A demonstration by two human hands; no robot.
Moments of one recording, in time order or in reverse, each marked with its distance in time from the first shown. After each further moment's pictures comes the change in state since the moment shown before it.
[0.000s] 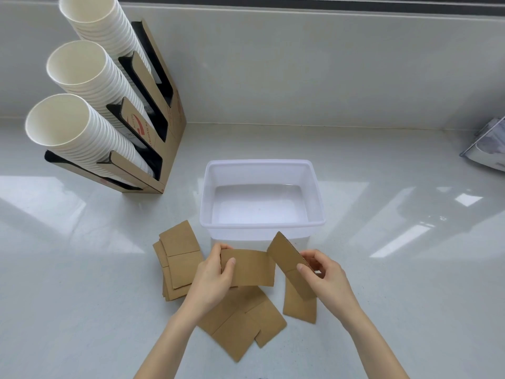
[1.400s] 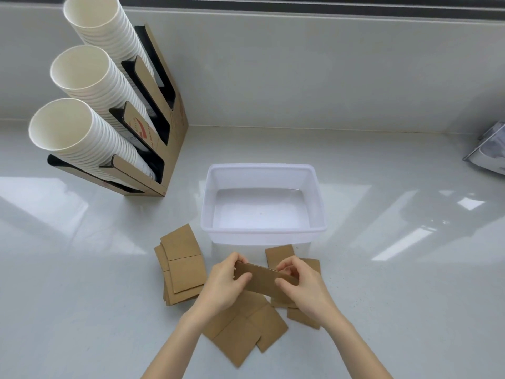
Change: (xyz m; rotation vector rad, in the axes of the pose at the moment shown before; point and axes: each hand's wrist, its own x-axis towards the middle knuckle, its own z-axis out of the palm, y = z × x) left_hand 0.014 -0.010 0.014 0.229 -0.080 0.070; right_hand 0.013 0.004 0.029 -0.195 -0.107 -0.059
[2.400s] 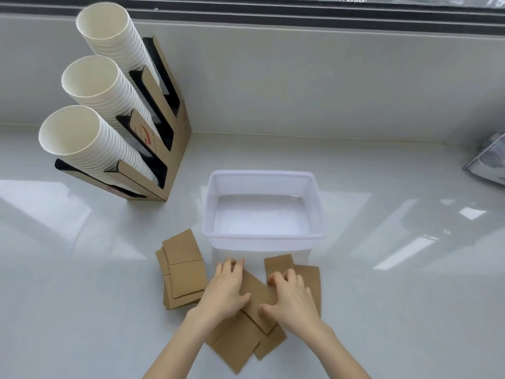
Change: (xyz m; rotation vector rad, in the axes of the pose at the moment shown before) left_hand 0.008 -0.007 0.010 0.507 -0.184 -0.006; right_hand 0.001 -0.006 0.027 -0.577 -0.110 0.059
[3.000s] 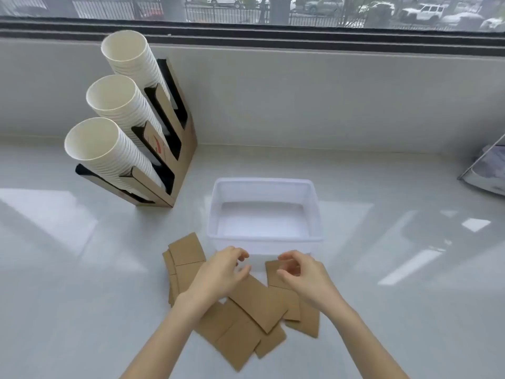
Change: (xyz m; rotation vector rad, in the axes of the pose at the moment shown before) left_hand -0.019 0.010 -0.045 -0.116 0.210 0.105; right_hand -0.011 0.002 -0.055 0.475 0.080 -0.063
